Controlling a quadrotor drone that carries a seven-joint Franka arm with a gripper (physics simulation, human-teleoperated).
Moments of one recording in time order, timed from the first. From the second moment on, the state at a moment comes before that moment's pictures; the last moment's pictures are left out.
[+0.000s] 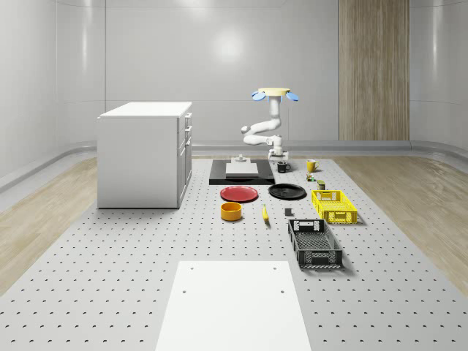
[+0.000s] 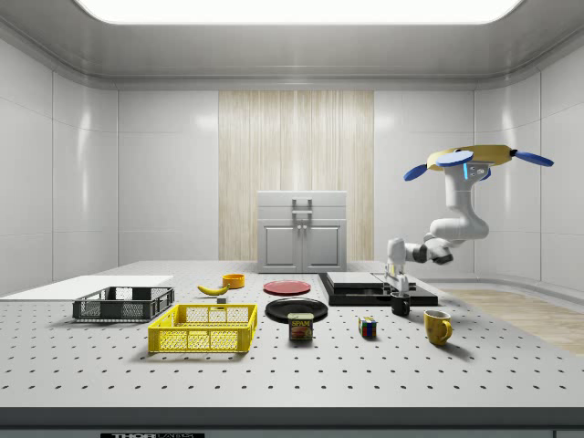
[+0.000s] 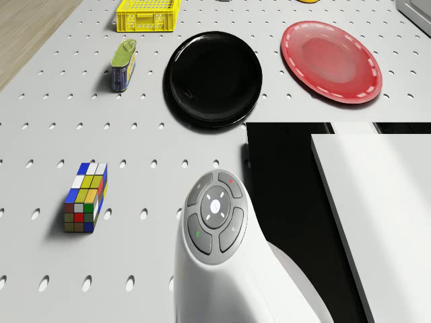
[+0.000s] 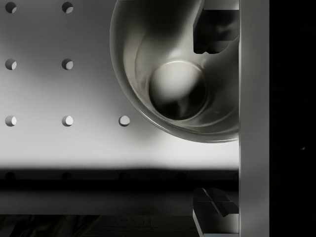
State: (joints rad) arm -1.12 -1.26 1.09 -2.78 -2.12 1.45 1.58
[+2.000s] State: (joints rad) arm -1.16 -1.33 1.19 -2.79 -2.00 1.47 1.62
